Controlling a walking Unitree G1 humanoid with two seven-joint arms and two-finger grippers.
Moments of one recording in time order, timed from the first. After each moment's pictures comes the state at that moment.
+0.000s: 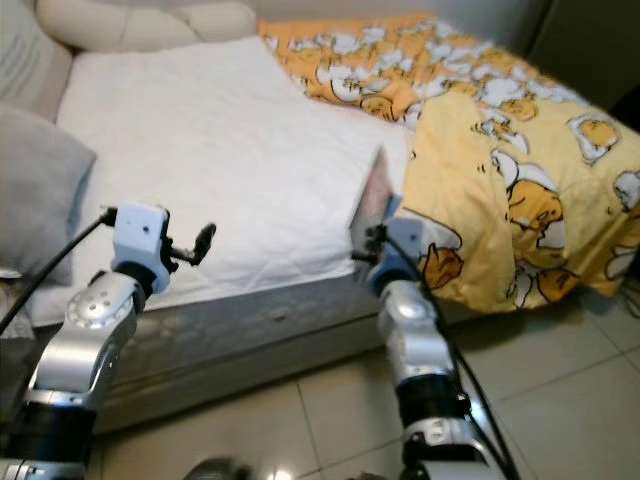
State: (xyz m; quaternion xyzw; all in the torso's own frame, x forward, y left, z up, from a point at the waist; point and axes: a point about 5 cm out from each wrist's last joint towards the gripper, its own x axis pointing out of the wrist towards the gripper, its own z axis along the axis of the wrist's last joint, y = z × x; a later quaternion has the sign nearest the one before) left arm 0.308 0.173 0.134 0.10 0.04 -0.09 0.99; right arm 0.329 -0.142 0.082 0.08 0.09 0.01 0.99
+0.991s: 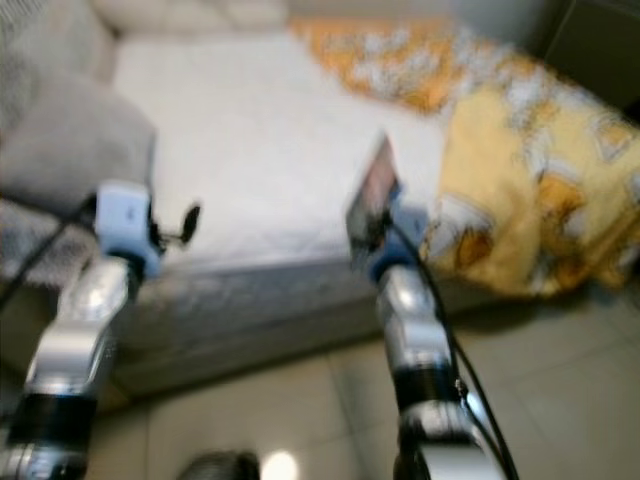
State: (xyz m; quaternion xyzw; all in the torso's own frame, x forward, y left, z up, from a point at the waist) left arm 0.311 0.185 0.133 0.09 0.03 -0.04 0.99; right arm 0.339 -0.132 0.095 0.10 0.08 0.03 0.99
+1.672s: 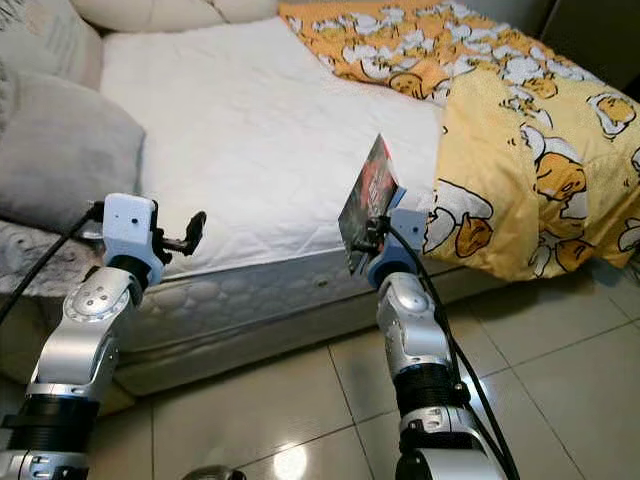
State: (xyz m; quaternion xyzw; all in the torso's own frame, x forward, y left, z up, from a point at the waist) left arm 0.312 0.181 0.133 0.08 0.03 -0.06 0.99; right arm 0.337 -0.135 0.088 0.10 0.09 0.02 0.99
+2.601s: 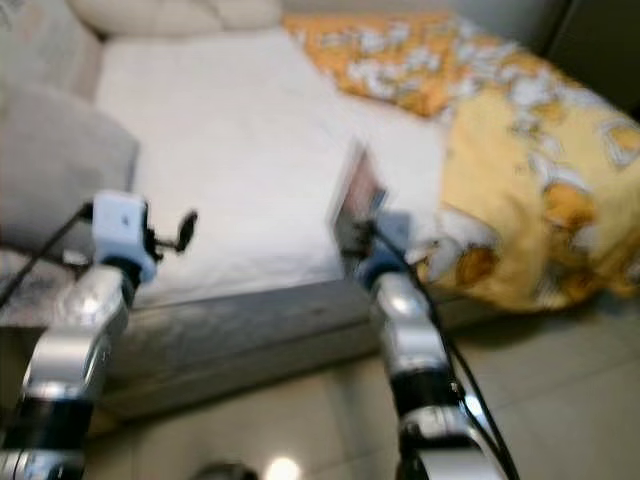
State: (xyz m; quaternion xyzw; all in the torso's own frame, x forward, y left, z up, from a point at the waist) left arm 0.311 0.187 0.135 0.08 0.02 -0.05 1.00; right arm 0.336 -0.123 0.089 0.06 0.09 0.06 0.99
